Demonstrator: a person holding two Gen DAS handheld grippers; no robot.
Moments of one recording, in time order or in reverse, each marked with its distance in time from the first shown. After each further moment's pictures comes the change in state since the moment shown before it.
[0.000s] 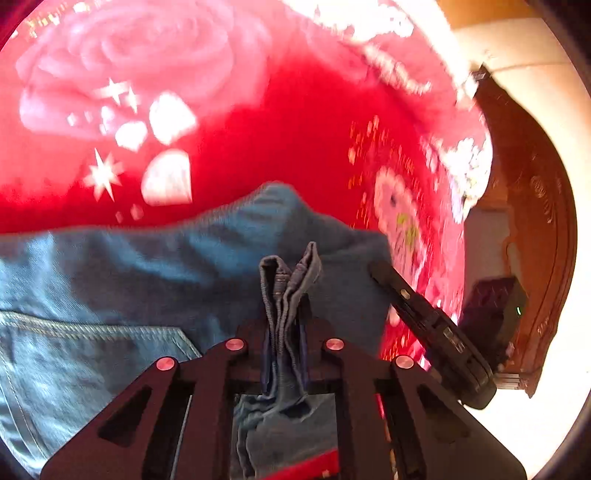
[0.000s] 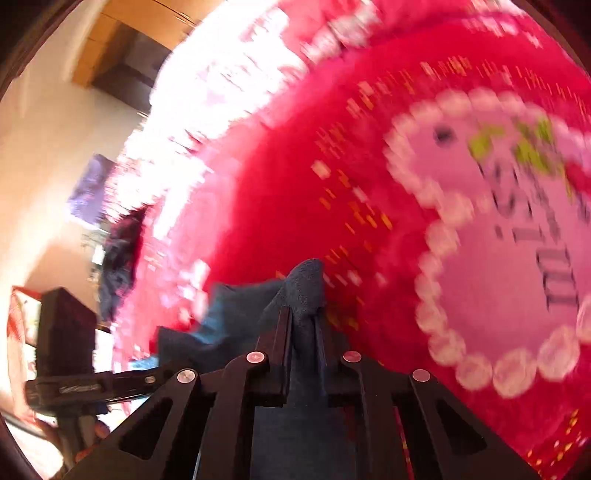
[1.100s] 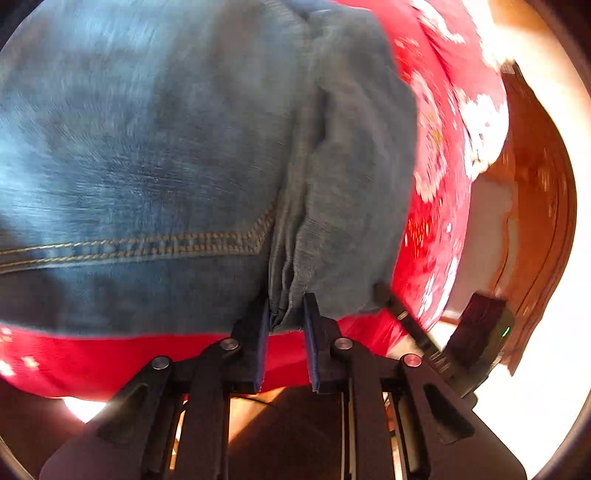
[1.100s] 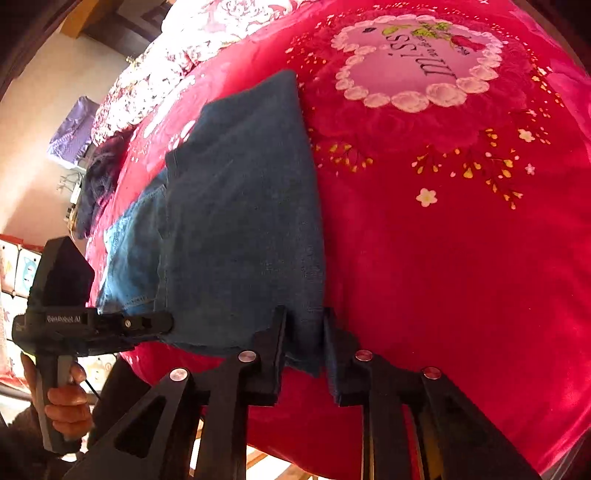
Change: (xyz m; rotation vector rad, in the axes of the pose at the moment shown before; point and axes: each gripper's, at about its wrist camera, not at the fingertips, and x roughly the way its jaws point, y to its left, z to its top) left arm -0.021 0.049 -0.134 -0.112 0.269 -0.048; right arm -0.074 -0.014 -0.150 -0.029 0.245 -0.134
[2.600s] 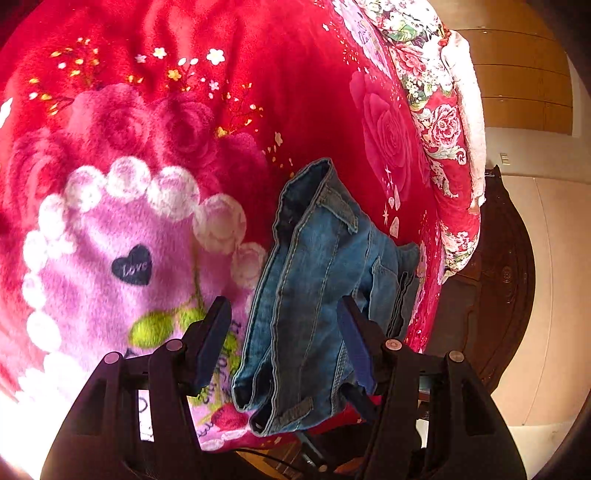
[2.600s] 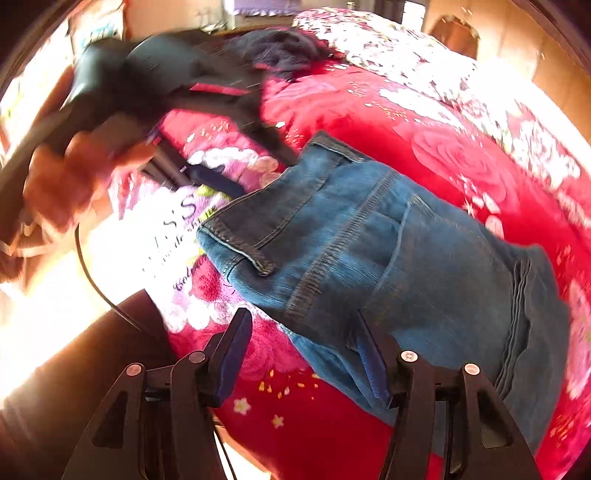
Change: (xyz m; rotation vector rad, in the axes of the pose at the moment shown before) left arm -0.160 0.209 0.058 -0.200 -0.302 -0.161; right arm 0.132 0.347 -0.105 -0.947 -0.089 -0.230
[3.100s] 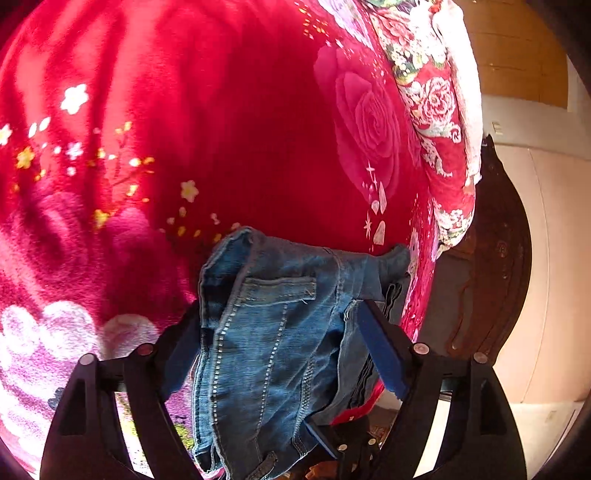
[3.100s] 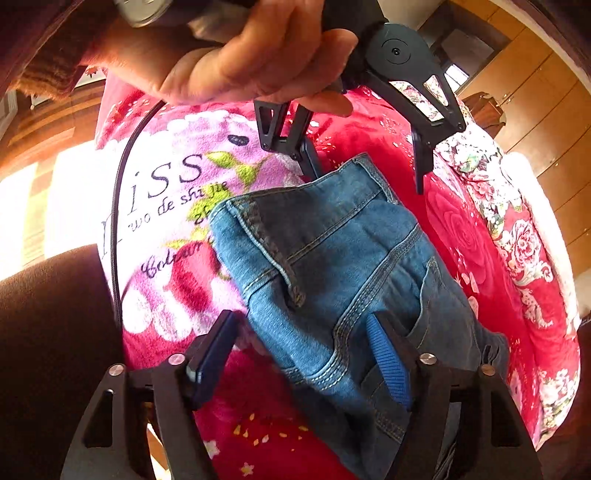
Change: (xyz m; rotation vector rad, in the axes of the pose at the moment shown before) left arm 0.039 -0.039 0.052 0.103 0.131 -0.013; right arm 0.024 0.055 0.002 -0.301 -0.037 -0.210
